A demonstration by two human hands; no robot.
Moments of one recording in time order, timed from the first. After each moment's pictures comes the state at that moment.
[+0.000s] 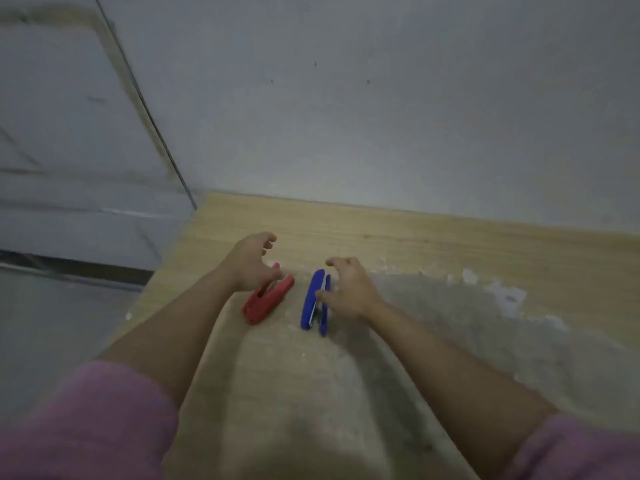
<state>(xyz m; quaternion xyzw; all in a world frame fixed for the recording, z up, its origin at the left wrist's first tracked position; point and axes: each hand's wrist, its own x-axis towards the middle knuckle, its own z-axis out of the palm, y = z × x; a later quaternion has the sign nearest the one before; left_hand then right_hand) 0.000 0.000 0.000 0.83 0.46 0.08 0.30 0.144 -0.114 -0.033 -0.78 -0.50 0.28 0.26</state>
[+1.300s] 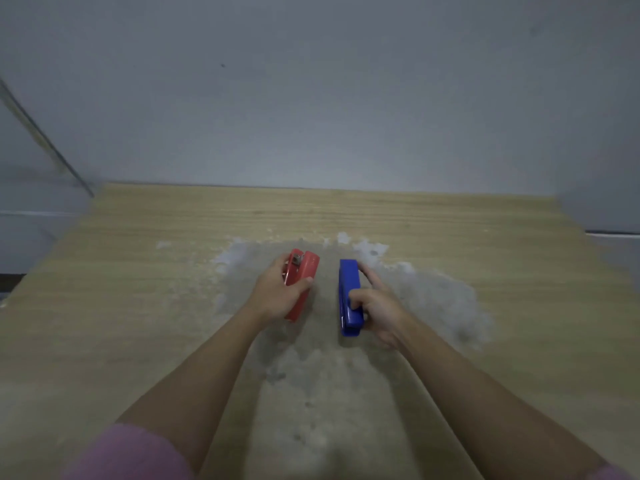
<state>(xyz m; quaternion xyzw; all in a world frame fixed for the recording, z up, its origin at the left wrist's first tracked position) 0.157 -0.233 -0.030 0.73 0.43 0.15 0.51 0.285 -0.345 -0.048 -0.66 -0.10 0.49 0.56</state>
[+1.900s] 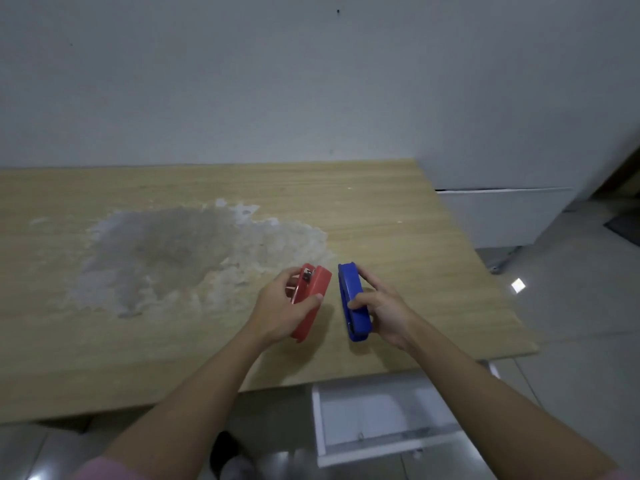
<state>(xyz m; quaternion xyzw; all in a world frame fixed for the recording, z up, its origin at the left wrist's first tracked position) 0.254 -0.504 -0.043 0.78 0.34 0.16 0.51 0.389 -0.627 -0.046 -0.66 -0.13 0.48 0.56</state>
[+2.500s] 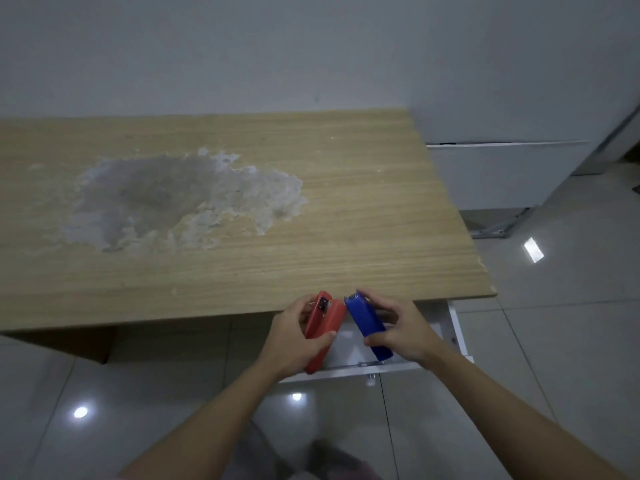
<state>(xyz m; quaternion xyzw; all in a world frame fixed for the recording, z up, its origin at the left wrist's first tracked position) 0.236 -0.654 -0.089 0.79 0.33 0.10 0.51 0.395 -0.779 -0.099 -0.73 -0.33 0.43 0.42</state>
